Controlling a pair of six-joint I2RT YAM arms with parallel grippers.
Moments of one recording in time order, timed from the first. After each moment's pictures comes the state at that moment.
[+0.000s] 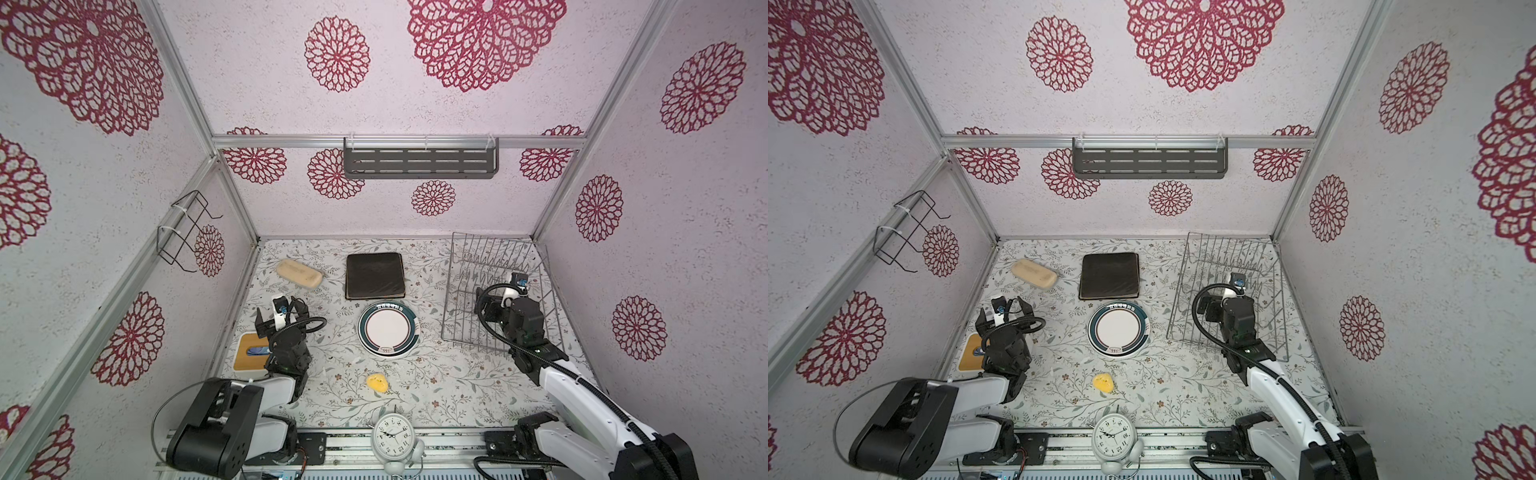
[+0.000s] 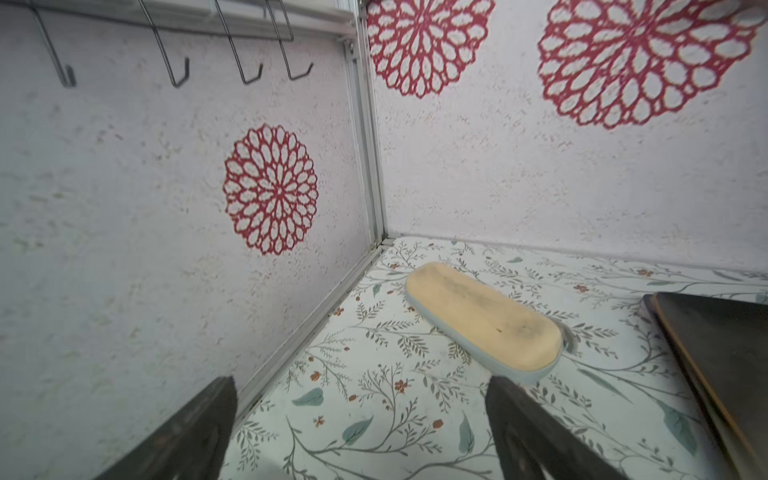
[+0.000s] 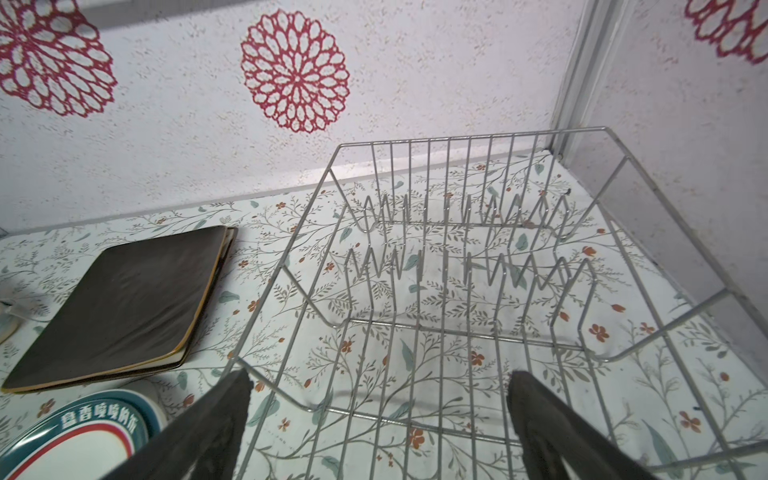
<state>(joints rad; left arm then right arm) -0.19 1.41 0.17 1.21 -0.75 0.14 0.27 0.99 0.51 0.17 0.25 0.24</state>
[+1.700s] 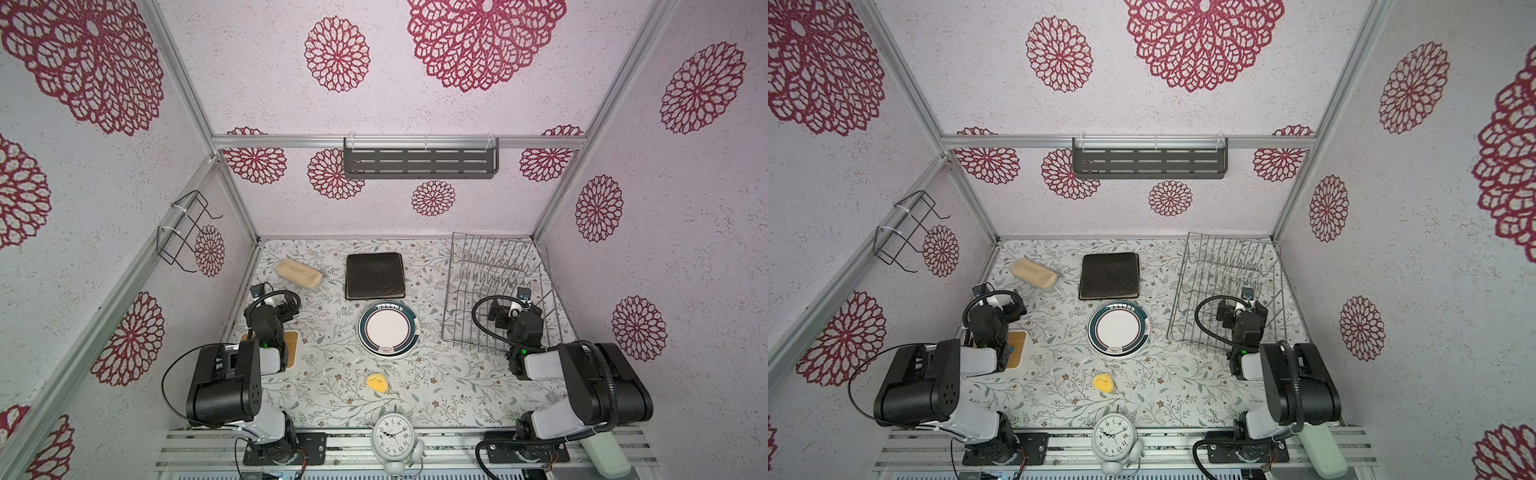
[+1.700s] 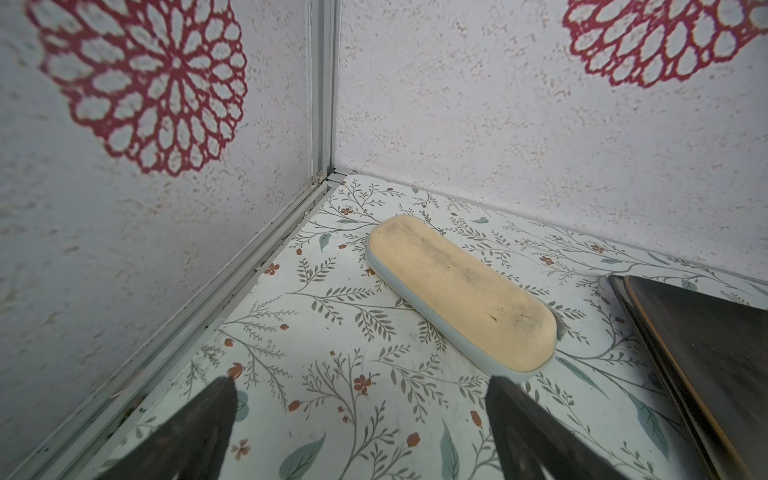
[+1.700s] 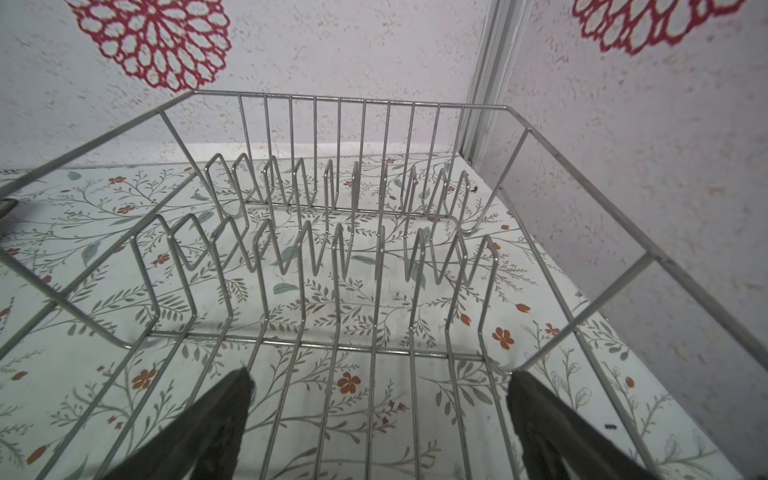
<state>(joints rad) 0.18 1.56 0.37 0.96 -0.17 -0.12 0.04 1.52 0.27 1.04 0.22 0.01</state>
